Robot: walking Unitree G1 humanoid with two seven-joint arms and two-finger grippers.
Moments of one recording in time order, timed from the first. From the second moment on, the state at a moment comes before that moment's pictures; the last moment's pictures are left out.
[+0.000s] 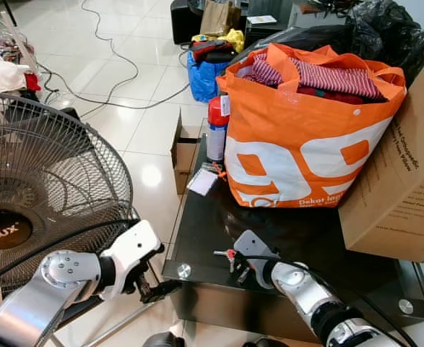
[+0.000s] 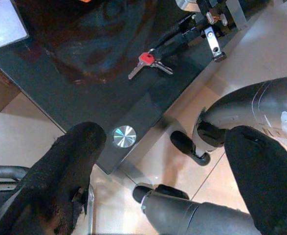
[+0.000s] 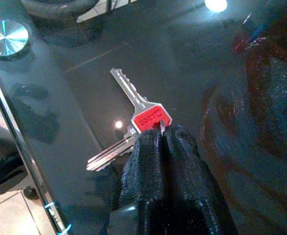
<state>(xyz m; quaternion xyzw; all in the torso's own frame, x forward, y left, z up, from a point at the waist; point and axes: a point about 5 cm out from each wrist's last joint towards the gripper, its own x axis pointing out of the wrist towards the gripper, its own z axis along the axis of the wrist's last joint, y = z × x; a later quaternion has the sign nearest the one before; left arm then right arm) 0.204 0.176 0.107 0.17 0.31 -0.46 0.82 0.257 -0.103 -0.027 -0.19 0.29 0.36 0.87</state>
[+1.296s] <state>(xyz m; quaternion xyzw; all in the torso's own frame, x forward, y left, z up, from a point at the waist) 0.282 0.158 0.129 0.11 0.05 -0.20 0.97 0.239 -0.169 0.106 0.04 0.07 0.01 1.00</state>
